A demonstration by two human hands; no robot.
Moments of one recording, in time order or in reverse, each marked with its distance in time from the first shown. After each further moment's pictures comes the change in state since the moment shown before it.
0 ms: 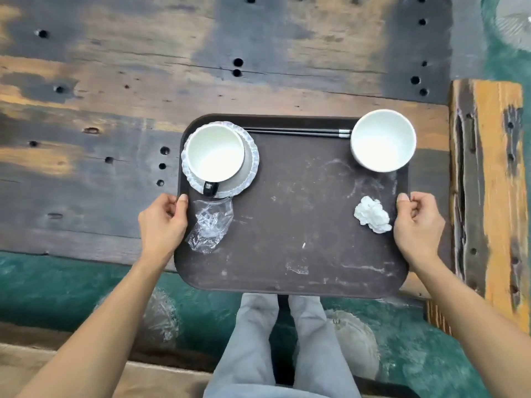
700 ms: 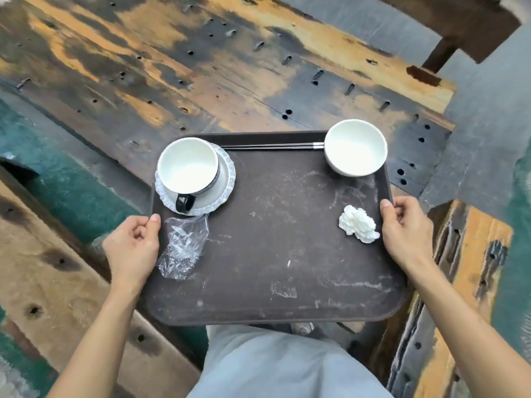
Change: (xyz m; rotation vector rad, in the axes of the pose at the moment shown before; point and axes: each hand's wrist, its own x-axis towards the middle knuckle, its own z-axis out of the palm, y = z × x) left_hand -0.270 0.088 -0.087 -0.240 0.561 -0.303; right_hand 0.046 -0.109 -0.164 0.003 -0.367 -0.476
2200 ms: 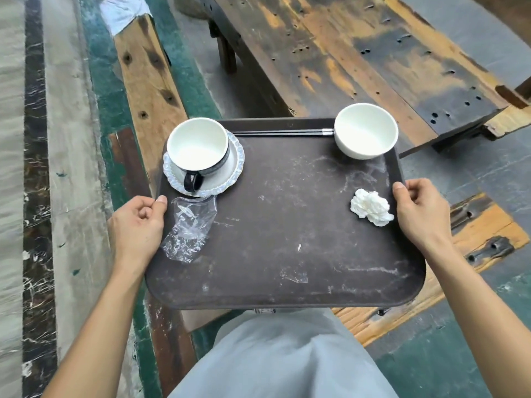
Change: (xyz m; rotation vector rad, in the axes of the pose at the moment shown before) left_hand -0.667 -0.055 -0.170 -0.040 0.407 -0.274; right_hand -0.309 0.209 -0.248 -0.027 -0.355 -0.410
